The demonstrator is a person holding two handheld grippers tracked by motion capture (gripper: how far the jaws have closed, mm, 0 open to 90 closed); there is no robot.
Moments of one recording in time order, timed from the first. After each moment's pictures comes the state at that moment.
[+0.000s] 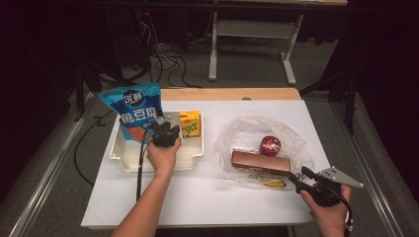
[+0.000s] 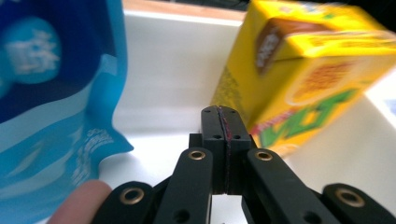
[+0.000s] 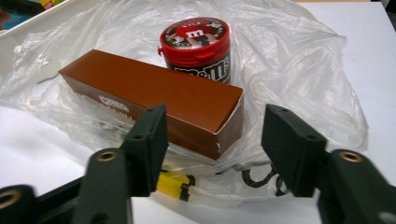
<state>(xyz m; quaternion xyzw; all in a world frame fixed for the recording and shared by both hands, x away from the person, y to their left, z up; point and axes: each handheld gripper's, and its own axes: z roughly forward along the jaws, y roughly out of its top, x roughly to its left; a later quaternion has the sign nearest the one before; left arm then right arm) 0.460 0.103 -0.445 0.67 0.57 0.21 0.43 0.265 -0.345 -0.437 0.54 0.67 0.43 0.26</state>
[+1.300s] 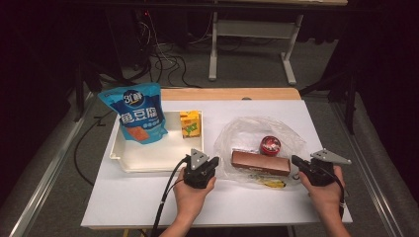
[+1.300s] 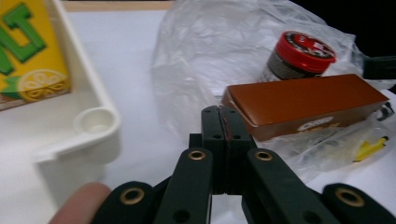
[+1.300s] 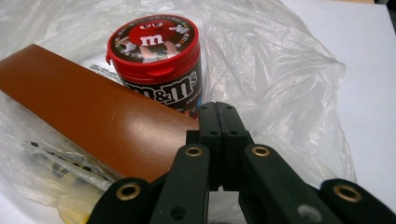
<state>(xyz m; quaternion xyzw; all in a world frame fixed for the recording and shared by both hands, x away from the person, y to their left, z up) 0.336 0.007 -0.439 0.74 0.43 0.15 0.50 0.321 -0.354 -0.442 0.53 0.71 0.39 0.26</state>
